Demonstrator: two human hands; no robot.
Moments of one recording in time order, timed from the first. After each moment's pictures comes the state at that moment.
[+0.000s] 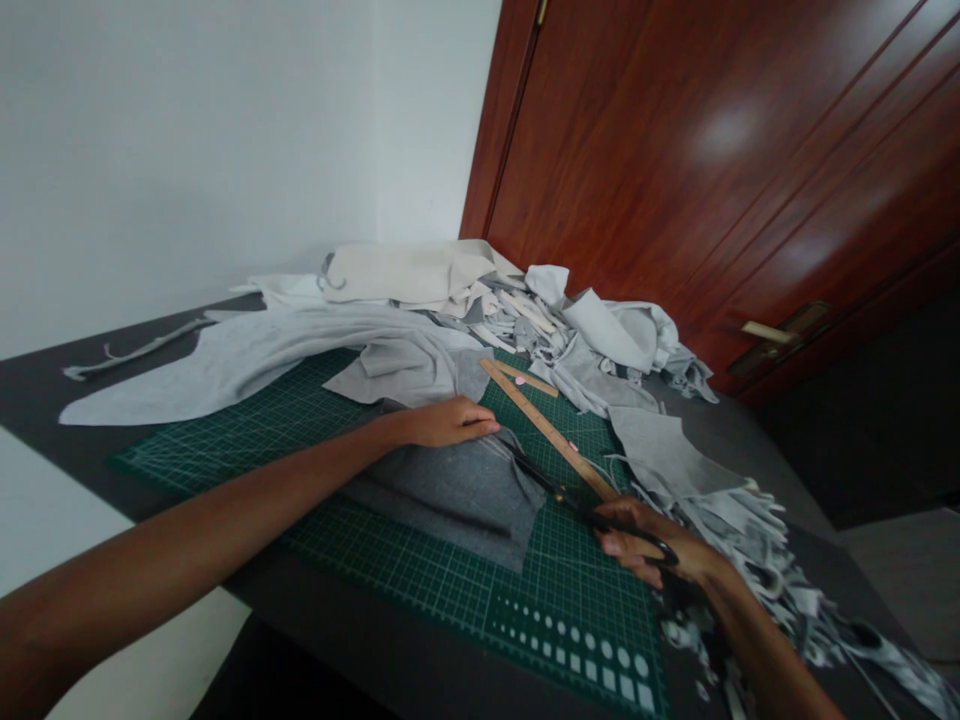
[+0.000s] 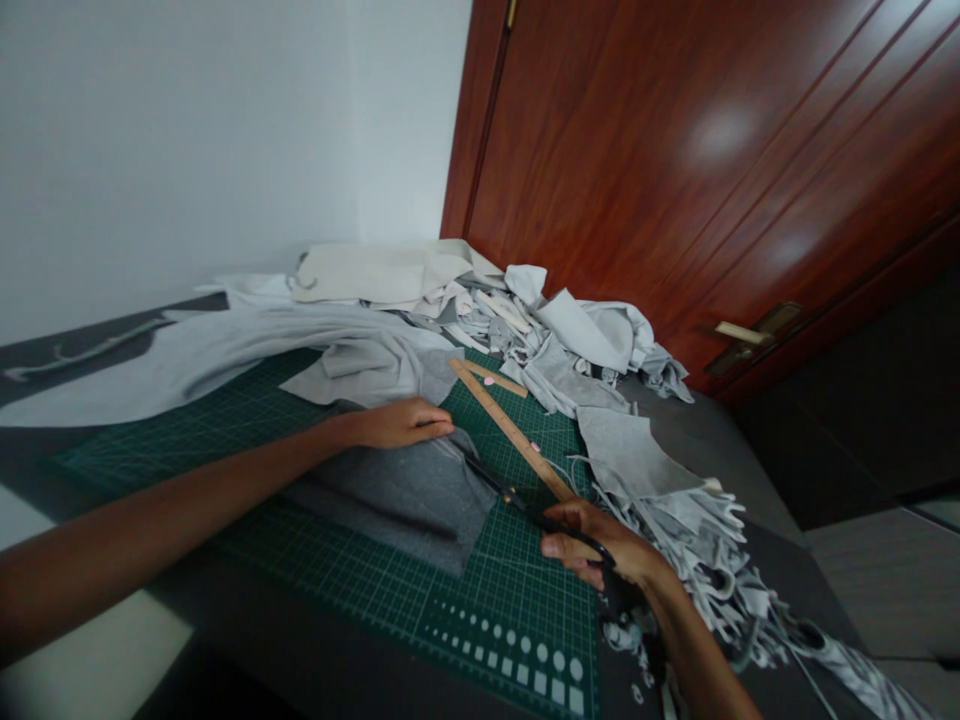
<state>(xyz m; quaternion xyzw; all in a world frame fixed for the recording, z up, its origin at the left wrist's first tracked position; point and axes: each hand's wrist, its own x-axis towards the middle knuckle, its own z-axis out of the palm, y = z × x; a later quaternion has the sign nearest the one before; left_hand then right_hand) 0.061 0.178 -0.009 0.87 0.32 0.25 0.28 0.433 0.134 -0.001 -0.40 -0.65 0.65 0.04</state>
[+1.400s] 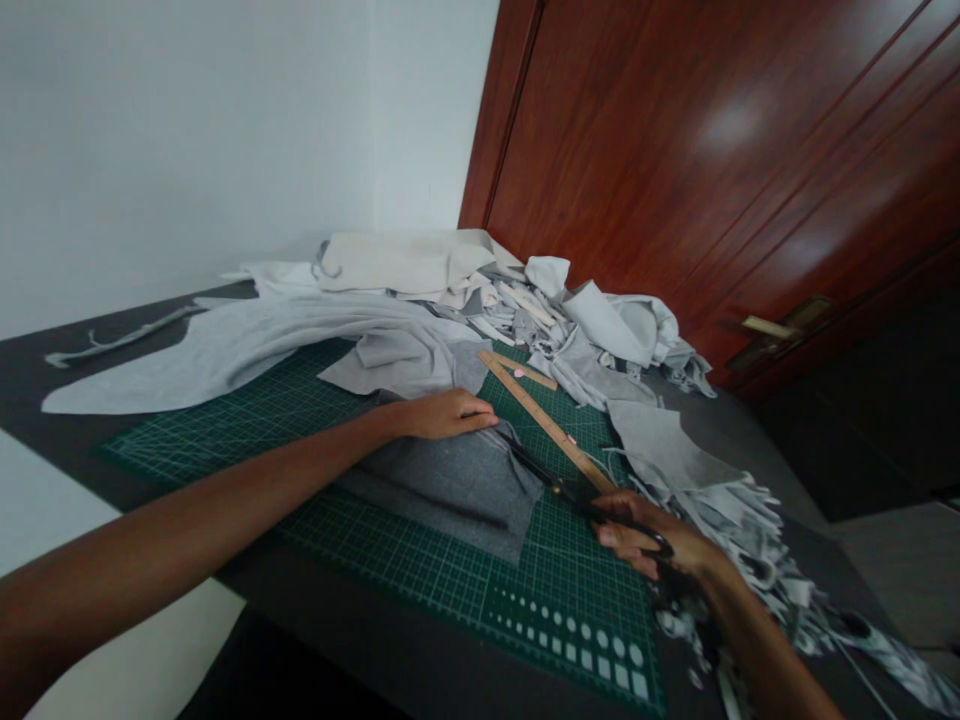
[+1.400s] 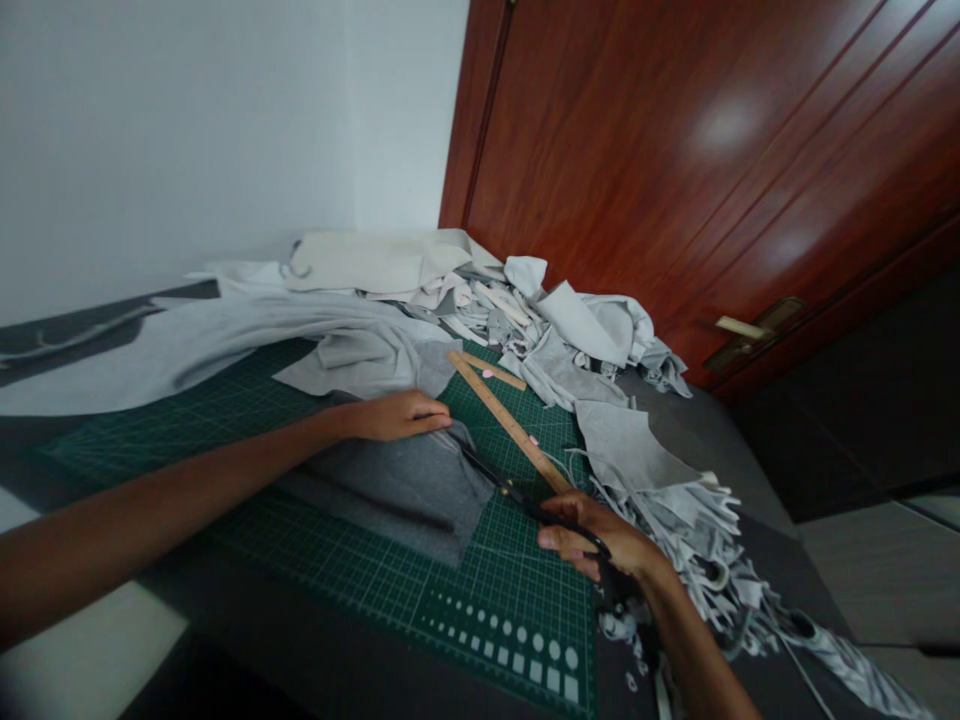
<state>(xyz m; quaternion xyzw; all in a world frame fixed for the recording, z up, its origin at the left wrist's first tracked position) 0.062 0.179 -0.009 0.87 0.31 0.26 0.28 0.439 0.138 -0.007 -0.40 -0.63 0.66 0.04</state>
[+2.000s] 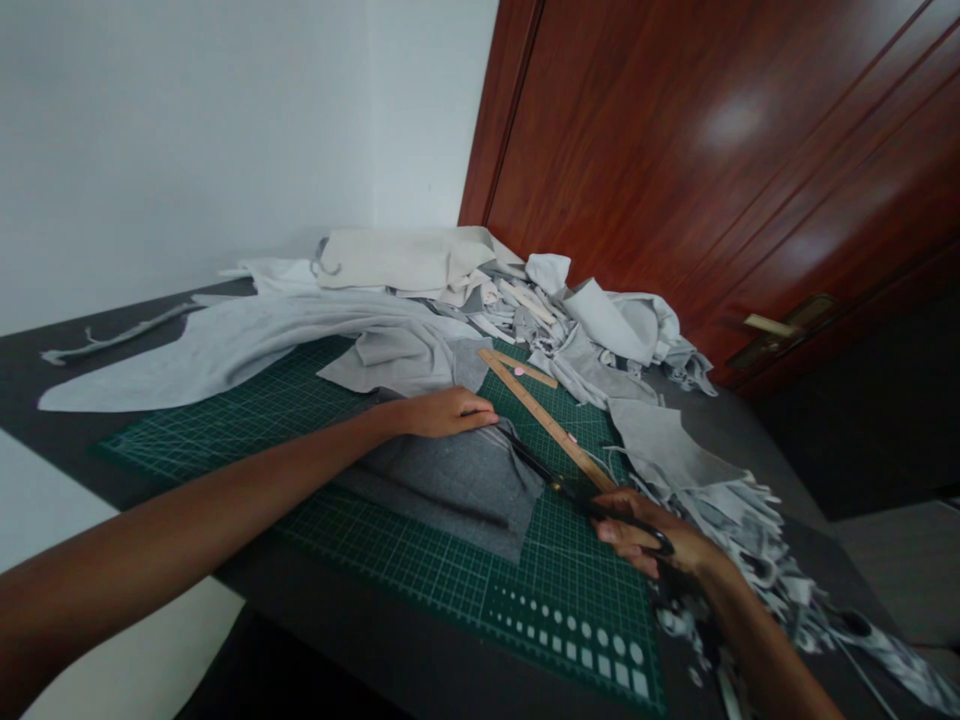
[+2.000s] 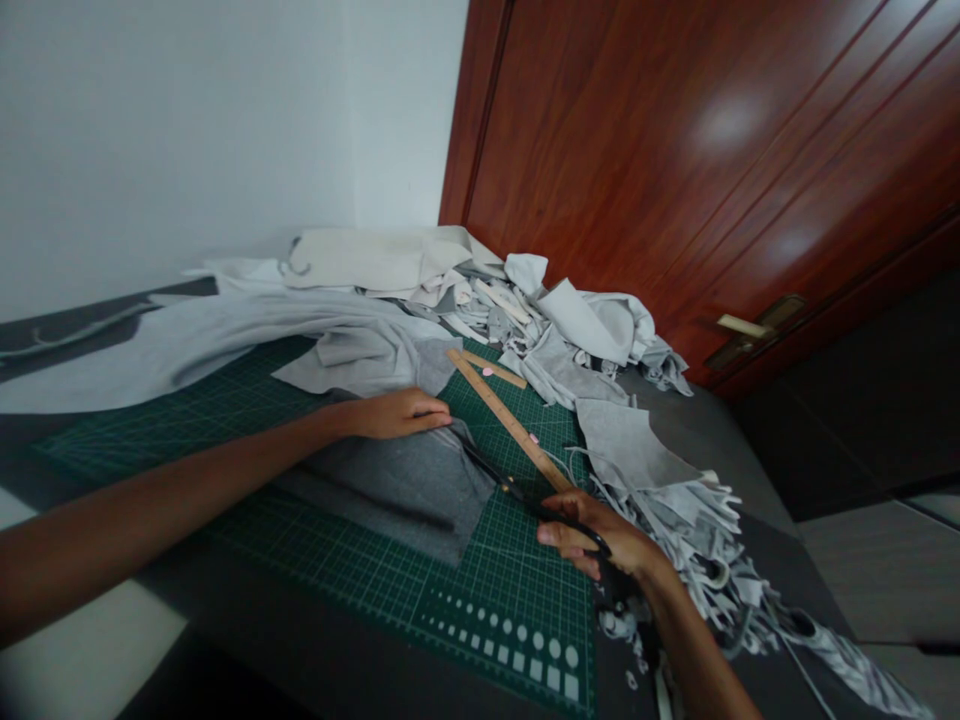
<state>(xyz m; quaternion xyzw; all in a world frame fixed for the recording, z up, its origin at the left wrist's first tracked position) 0.062 0.180 -0.011 0.86 0.31 0.27 0.30 0.435 0.135 -0.002 -0.41 -0.65 0.64 0.05</state>
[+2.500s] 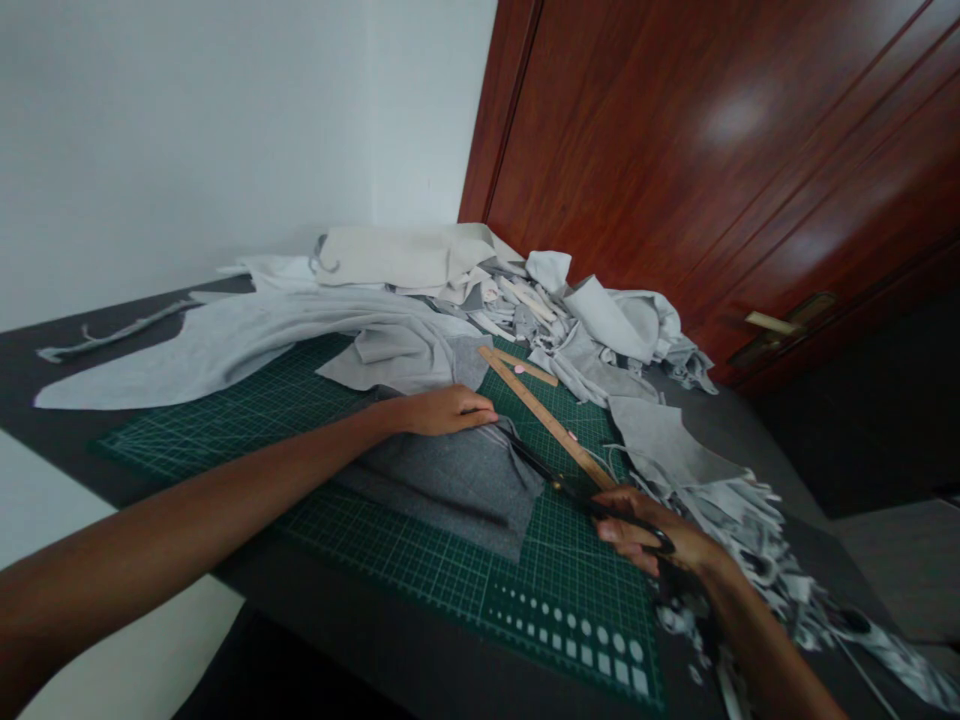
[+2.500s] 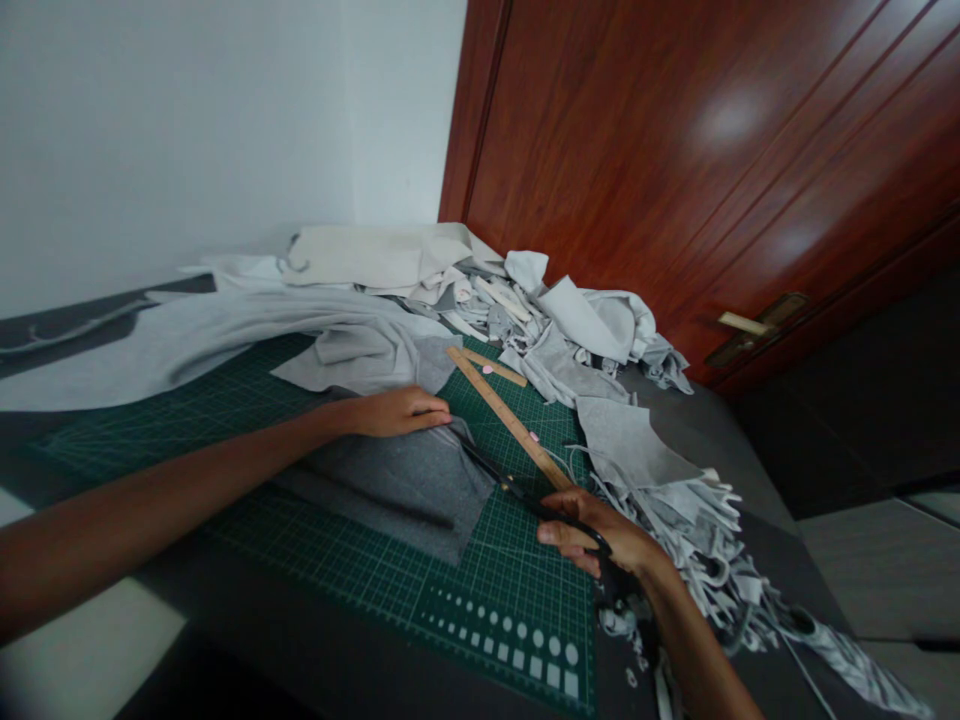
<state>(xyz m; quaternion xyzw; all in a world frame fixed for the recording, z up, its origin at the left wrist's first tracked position) 0.063 0.179 -0.009 0.86 0.31 0.27 0.30 0.435 0.138 -0.003 -0.39 -0.65 0.65 0.04</state>
